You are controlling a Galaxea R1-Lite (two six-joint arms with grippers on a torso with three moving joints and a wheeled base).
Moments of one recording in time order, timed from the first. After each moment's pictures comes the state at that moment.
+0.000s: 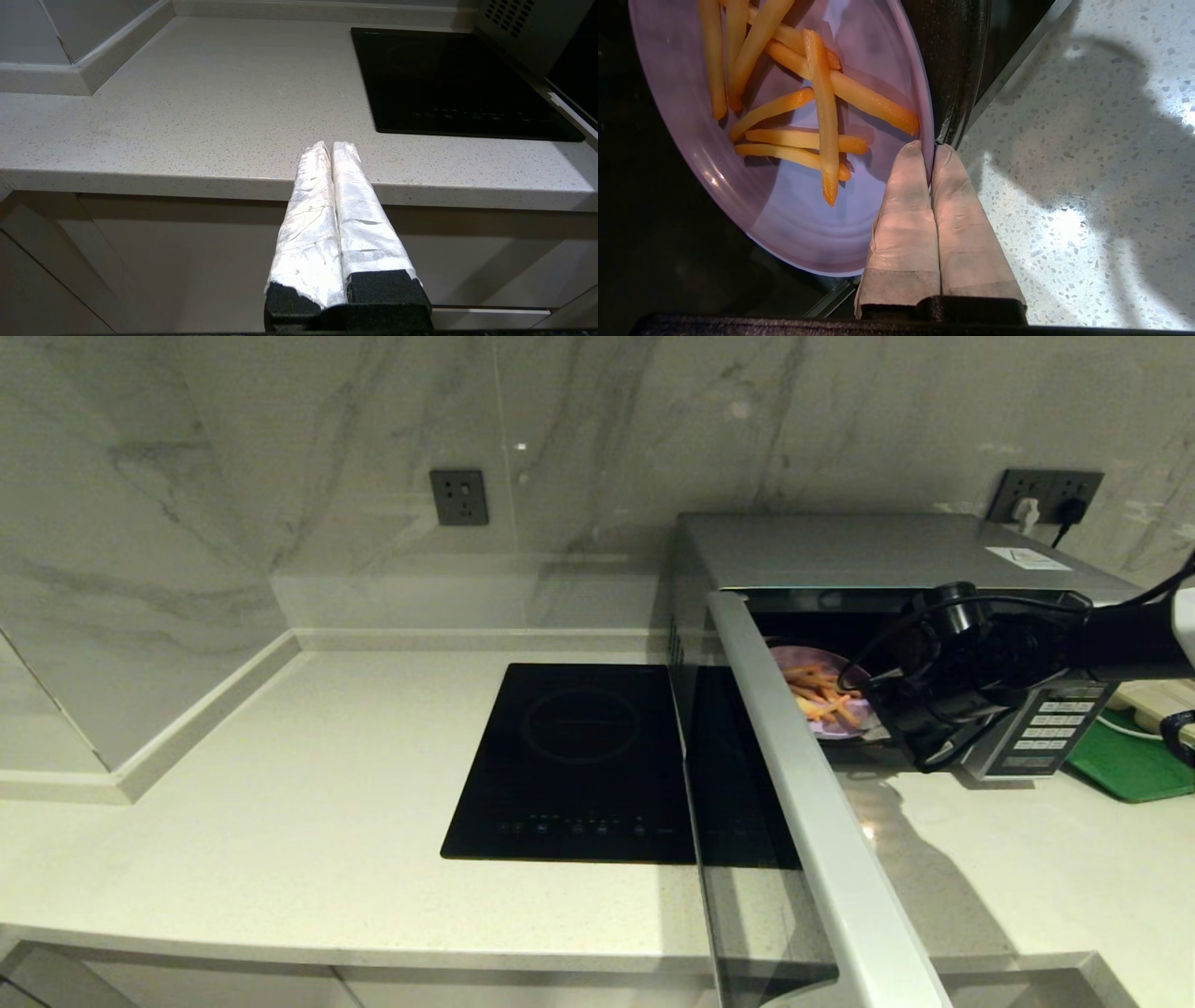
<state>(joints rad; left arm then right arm) 0.00 0.00 0.00 -0.01 0.01 -0.05 0.04 2.19 -1.68 0.34 -0.01 1.20</state>
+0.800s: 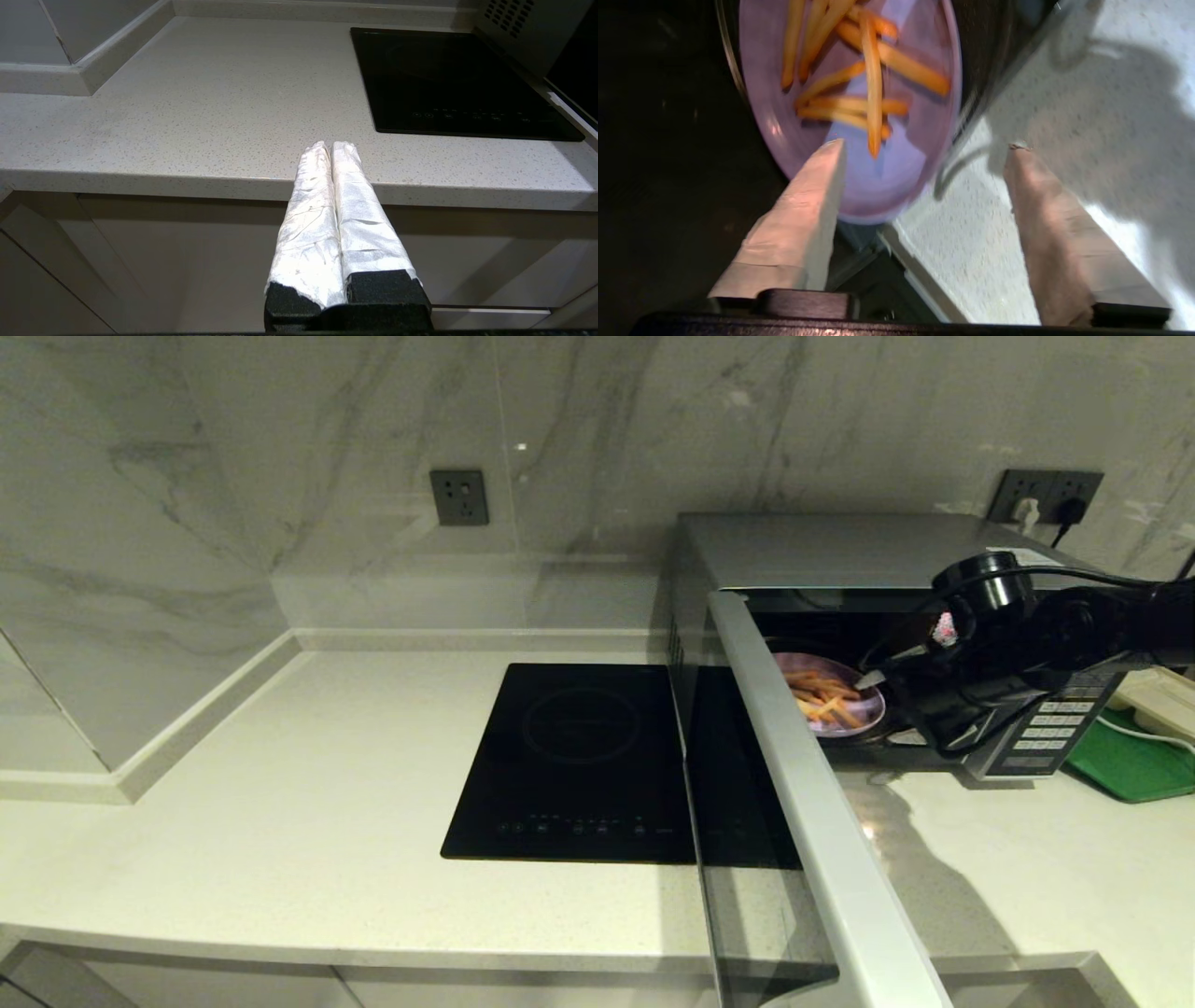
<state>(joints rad) 0.00 0.00 0.00 -0.01 0.01 -0.05 0.04 2.07 -1.62 0.34 0.01 1.18</state>
